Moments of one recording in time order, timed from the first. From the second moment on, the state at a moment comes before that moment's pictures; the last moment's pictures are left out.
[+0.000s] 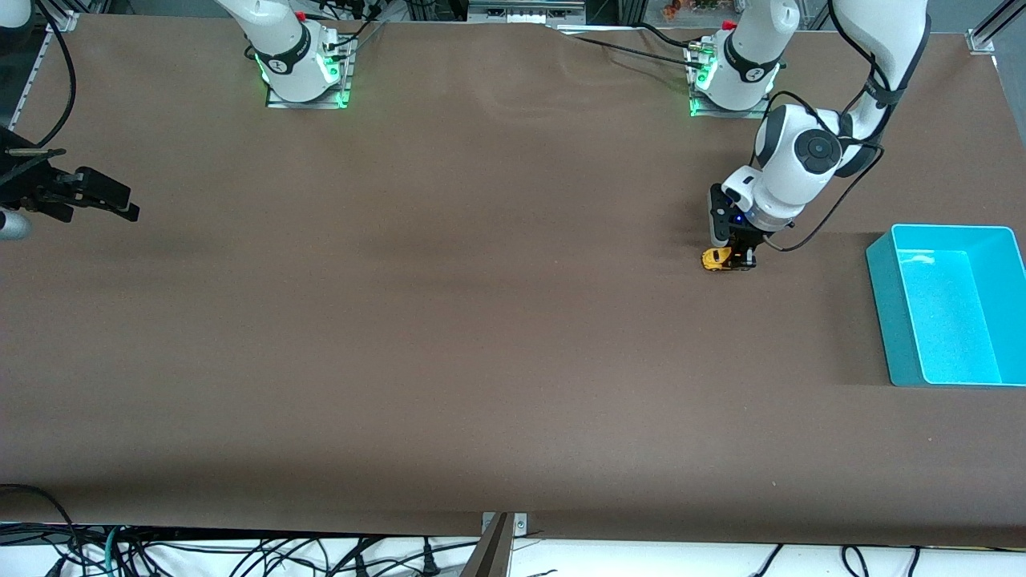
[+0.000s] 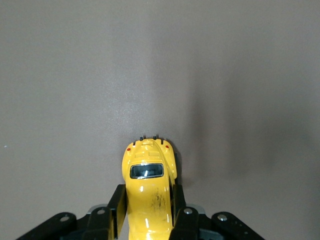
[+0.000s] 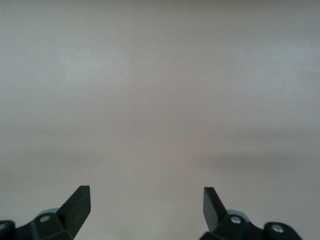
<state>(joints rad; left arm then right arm) -0.01 0.20 -0.12 -2.59 0.05 2.87 1.42 -0.02 0.06 -0.03 -1.59 0.05 1.62 -0.06</state>
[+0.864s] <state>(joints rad) 0.16 0.02 -0.10 -2.18 0.05 2.18 1.61 -0.03 0.06 -0.03 -1.59 0.05 1.62 -0.05</state>
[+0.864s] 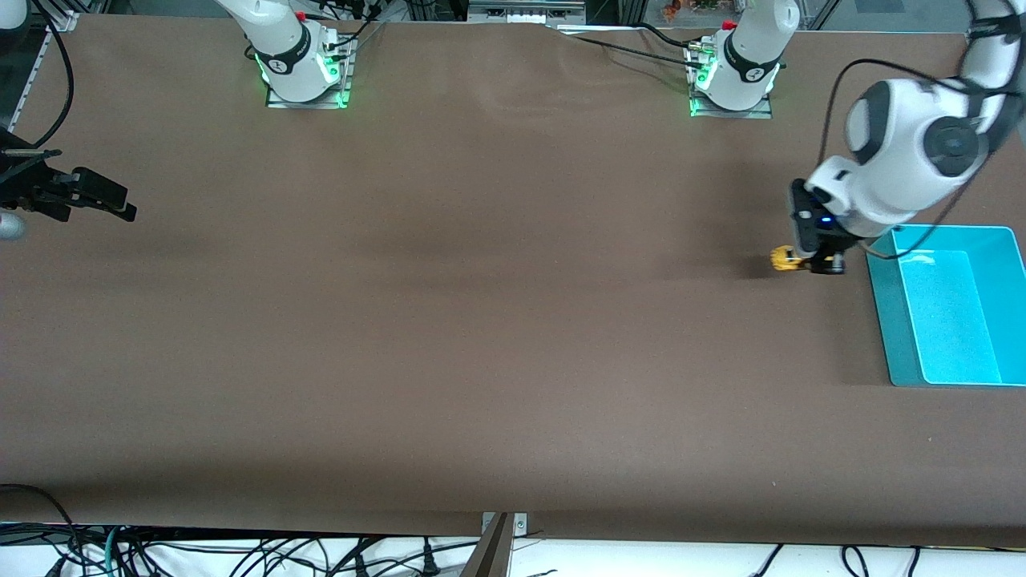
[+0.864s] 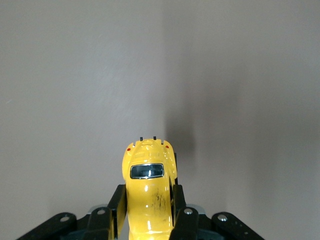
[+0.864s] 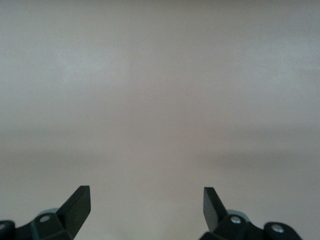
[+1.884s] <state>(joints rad) 0.52 0.44 -0.07 -1.77 0.05 2.16 2.17 -0.03 0.06 -0.04 -1.59 0.05 1.62 -0.05</state>
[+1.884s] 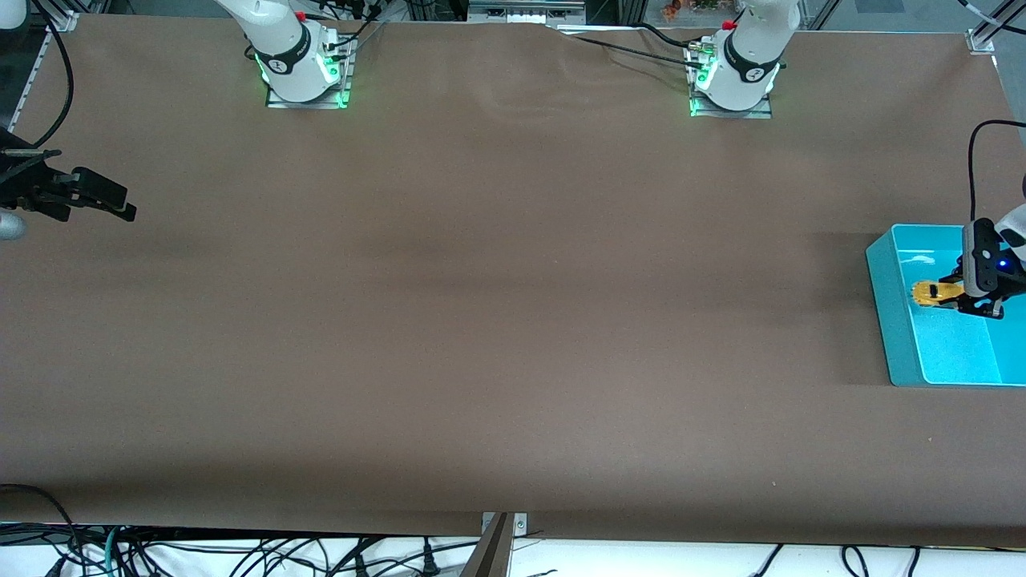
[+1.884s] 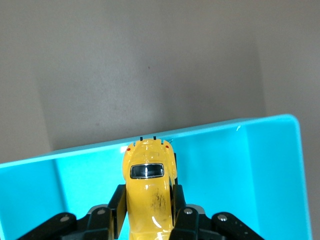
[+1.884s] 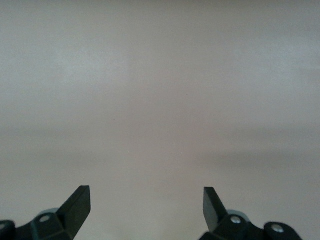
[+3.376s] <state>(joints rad) 0.60 0.70 -0.08 -1.62 0.05 2.28 2.23 -0.03 0.06 -0.03 -1.59 0.05 1.62 -0.05</state>
